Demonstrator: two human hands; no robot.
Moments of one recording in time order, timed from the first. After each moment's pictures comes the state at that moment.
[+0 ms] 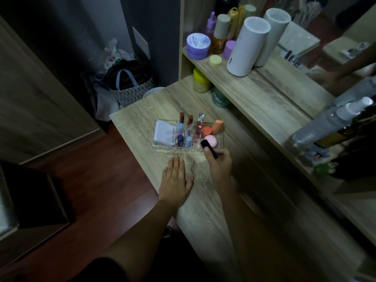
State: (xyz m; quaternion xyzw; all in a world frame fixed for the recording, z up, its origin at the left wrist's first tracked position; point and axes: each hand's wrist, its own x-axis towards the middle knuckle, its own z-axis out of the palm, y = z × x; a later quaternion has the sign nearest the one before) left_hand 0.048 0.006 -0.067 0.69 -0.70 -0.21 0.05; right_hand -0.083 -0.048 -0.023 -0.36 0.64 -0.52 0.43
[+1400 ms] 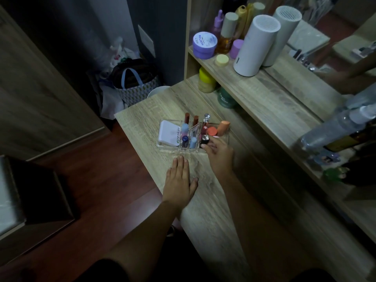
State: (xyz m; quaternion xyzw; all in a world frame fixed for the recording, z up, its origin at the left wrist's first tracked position) left_hand 0.049 0.005 -0.067 0.69 -0.70 -0.20 0.05; right_hand -0.075 -0.079 -0.009 -0.62 0.63 -0.37 0.29
